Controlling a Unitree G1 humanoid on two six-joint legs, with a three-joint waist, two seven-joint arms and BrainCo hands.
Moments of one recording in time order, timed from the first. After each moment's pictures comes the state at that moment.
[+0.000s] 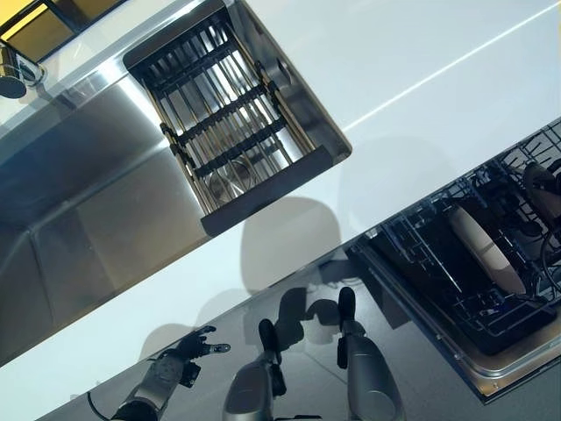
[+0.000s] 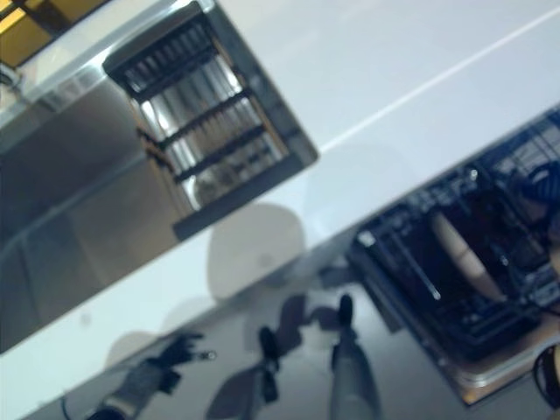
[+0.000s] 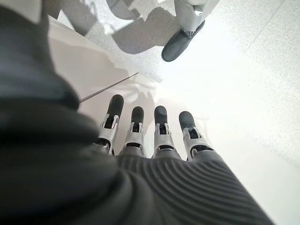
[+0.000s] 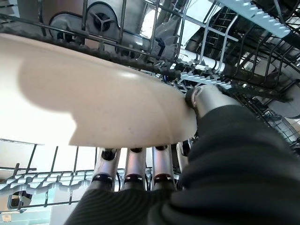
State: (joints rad) left arm -0.07 0.42 -0.33 0.85 -0.02 -0.05 -0.07; right arm -0.68 -1.11 0.17 0.80 -0.18 0.13 0.06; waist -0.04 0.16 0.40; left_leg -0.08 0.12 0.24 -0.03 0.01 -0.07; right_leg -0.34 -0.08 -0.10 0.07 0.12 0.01
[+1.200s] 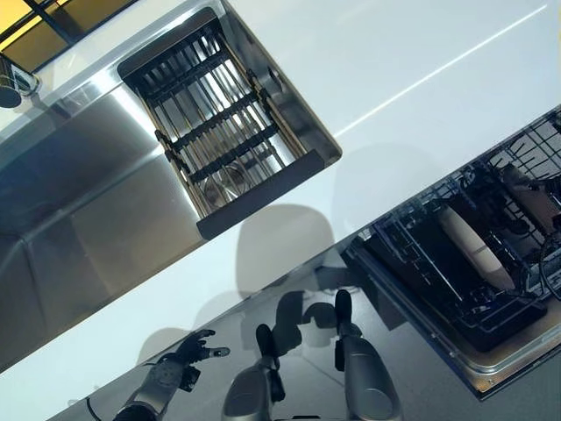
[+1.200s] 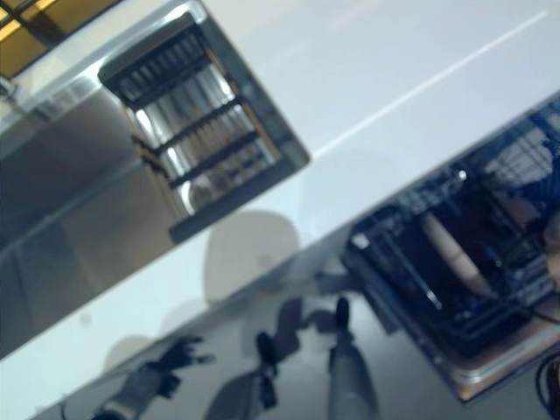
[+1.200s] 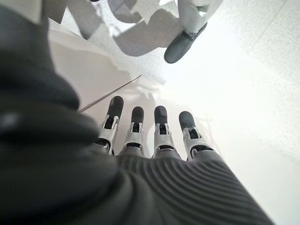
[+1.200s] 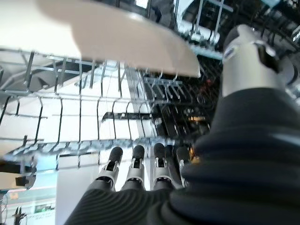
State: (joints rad) left arm -0.04 0.41 -0.33 0.85 -0.01 -0.05 -0.07; right arm -0.49 -1.10 0.01 0.52 -0.19 0.20 -0.06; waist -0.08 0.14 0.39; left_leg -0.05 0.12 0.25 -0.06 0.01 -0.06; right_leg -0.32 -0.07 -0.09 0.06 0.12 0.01
